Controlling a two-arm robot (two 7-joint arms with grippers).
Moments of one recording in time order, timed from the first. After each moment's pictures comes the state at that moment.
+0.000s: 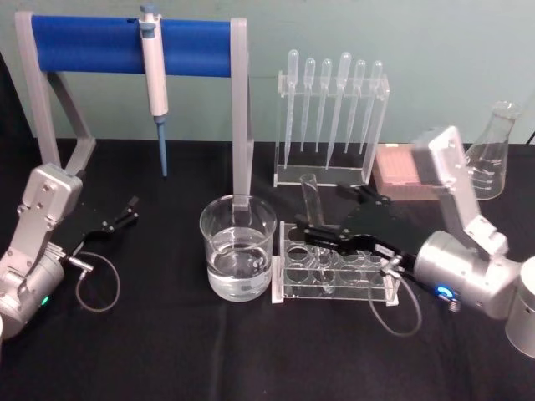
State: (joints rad) left arm -0.20 0.60 0.45 -1.41 -0.25 -0.12 0.03; right arm 0.25 0.55 -0.48 -1.65 0.47 0.19 0.34
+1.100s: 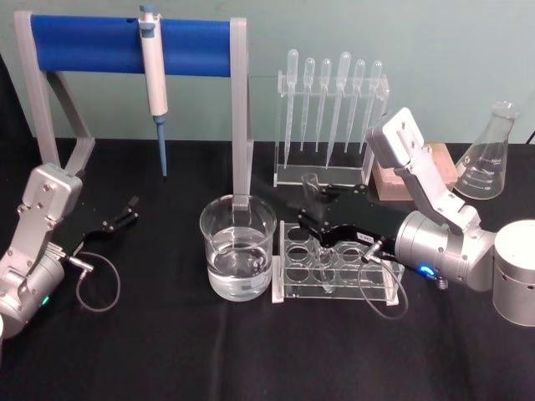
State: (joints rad) left arm -0.20 0.60 0.45 -1.41 -0.25 -0.12 0.03; right arm 0.35 0.49 -0.51 -1.62 0.33 0.31 0.42
